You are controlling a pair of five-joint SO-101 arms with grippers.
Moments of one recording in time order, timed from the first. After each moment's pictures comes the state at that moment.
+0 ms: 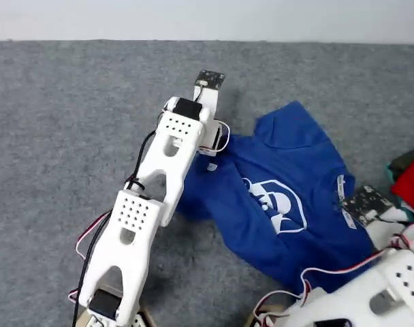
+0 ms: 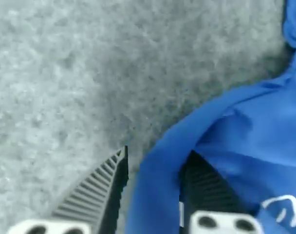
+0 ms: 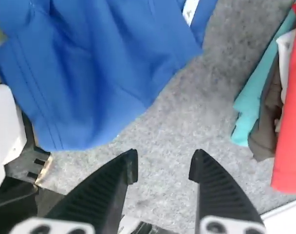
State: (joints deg) left arm 17.6 64.0 -60.5 88.8 13.1; right arm 54.9 -47.6 38.2 92.5 92.1
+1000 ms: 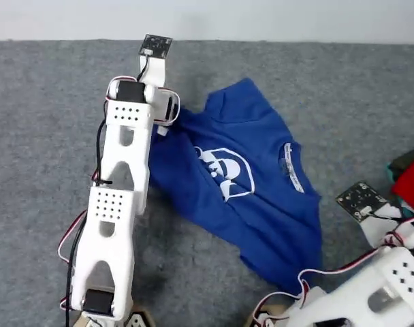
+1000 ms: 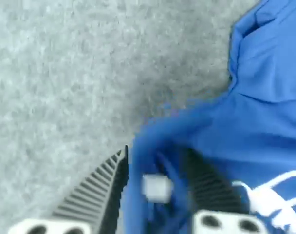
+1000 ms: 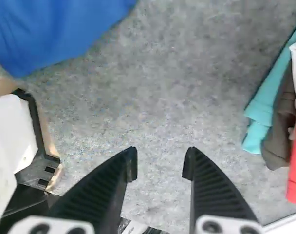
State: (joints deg) left arm 3.4 67.7 -80.7 92.3 4.7; right arm 52.9 -47.6 41.1 92.3 88.2
